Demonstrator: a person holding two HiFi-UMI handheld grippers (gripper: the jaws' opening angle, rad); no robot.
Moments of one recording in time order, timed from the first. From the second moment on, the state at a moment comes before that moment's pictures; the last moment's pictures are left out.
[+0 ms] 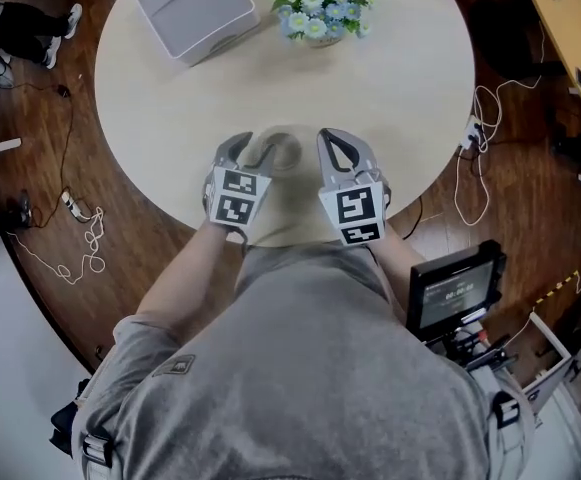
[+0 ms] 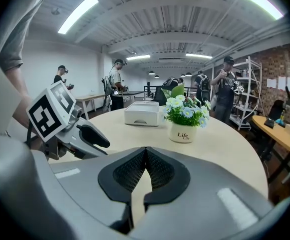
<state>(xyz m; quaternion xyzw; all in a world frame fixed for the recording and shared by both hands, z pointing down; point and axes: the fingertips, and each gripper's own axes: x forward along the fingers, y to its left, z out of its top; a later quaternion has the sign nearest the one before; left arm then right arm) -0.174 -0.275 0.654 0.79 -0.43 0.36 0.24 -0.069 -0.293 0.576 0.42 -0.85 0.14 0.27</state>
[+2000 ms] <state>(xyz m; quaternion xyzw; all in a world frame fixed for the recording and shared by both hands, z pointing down) -0.157 -0.265 0.606 0.79 -0.49 0.33 0.17 -0.030 -0.275 0.535 0.45 -0.86 0.11 0.23</state>
